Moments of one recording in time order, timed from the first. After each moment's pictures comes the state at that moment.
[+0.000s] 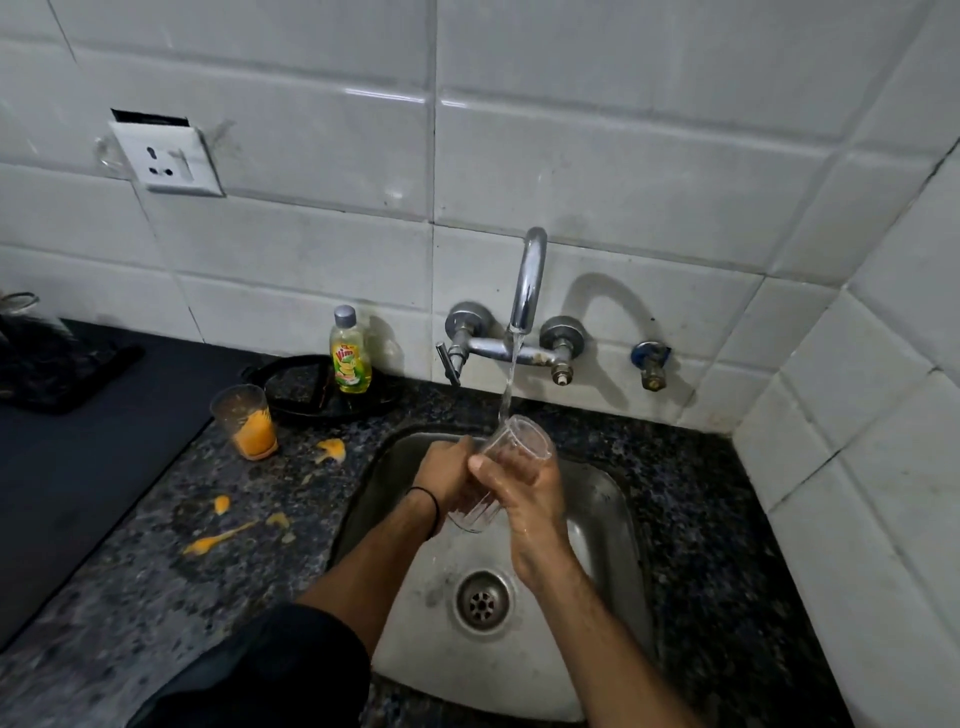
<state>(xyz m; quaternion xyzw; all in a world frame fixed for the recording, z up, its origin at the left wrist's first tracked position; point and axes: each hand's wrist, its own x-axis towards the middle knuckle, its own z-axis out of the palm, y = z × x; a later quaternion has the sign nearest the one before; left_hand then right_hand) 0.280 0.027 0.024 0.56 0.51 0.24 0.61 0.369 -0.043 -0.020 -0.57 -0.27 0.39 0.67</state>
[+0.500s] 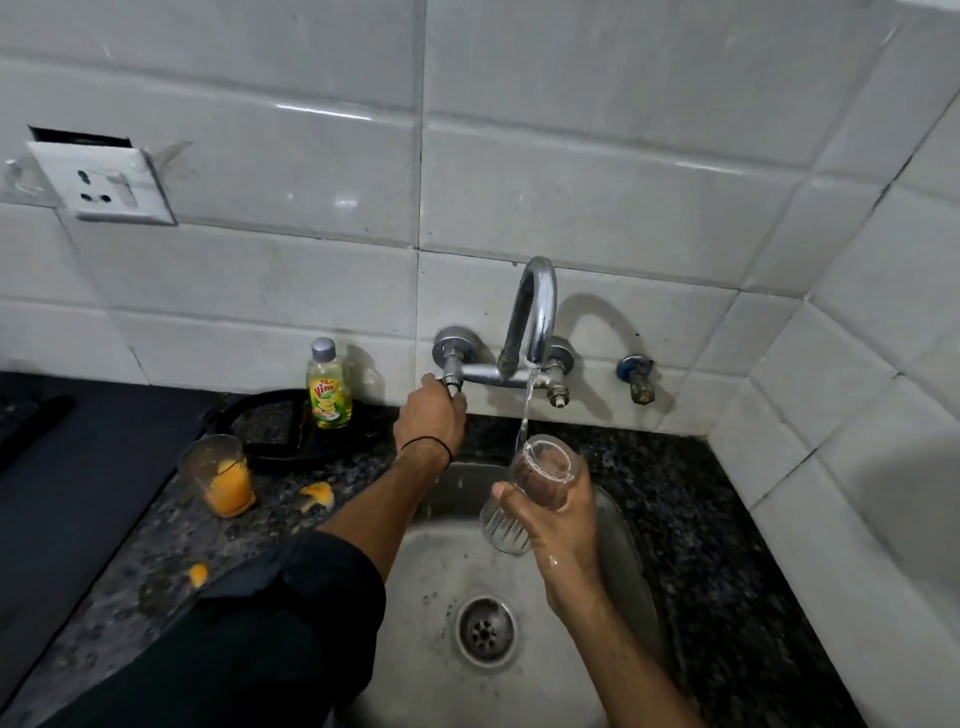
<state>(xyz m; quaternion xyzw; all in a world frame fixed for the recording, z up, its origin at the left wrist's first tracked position) 0.301 0.121 0.061 0.76 0.54 0.21 0.29 0.352 -0.050 0.026 -0.64 -0.26 0.22 0.69</state>
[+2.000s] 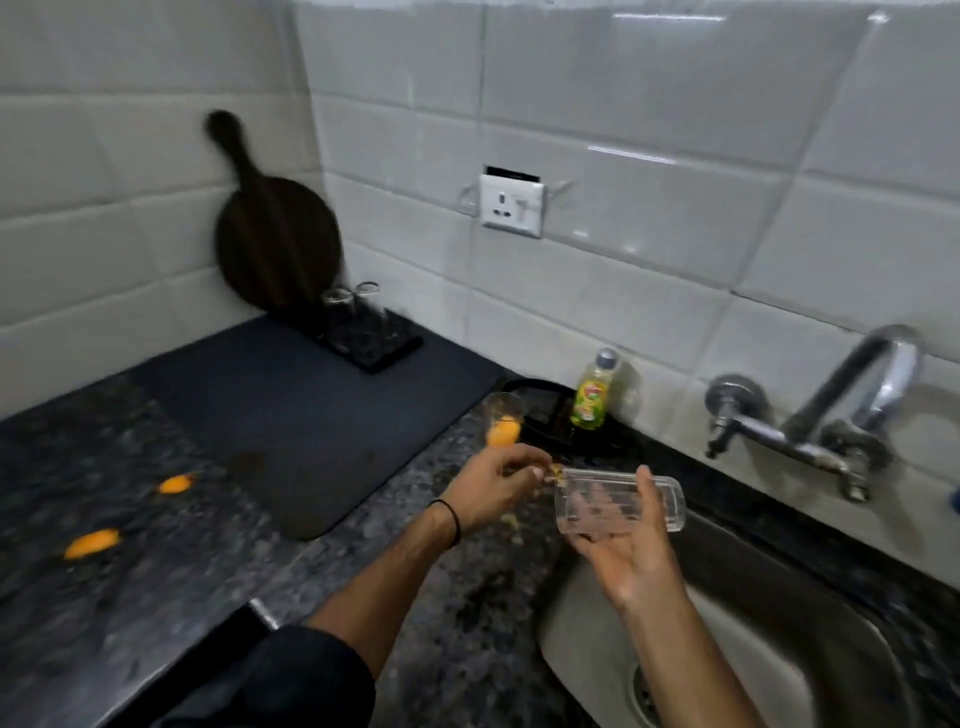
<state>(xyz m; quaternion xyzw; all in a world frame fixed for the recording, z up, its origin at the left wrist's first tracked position) 0.041 0.064 0.041 0.69 0.47 0.30 0.46 0.216 0.013 0.033 -0.42 -0.03 0.65 0.63</state>
